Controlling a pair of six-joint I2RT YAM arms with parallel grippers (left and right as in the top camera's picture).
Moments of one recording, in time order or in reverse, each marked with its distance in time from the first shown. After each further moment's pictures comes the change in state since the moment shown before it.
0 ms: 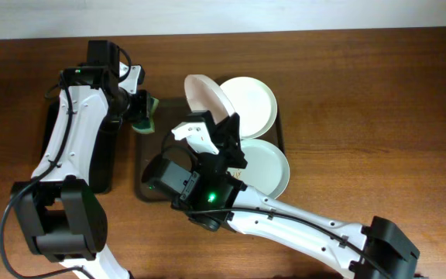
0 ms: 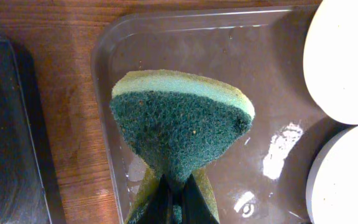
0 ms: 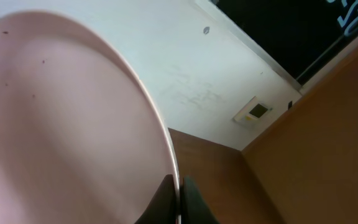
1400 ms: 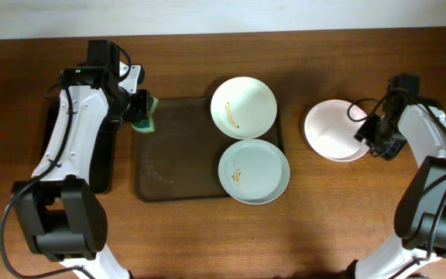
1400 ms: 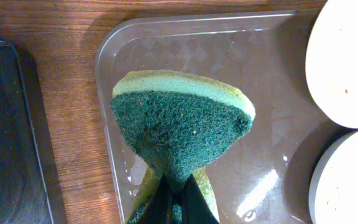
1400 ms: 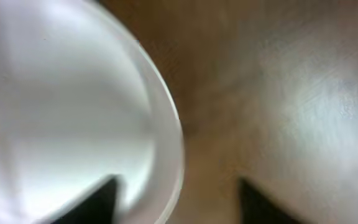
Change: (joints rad) left arm 0.000 0.003 0.000 0.012 -0.007 0.000; right arm -1.376 0.141 -0.087 -0.341 -1.437 0.148
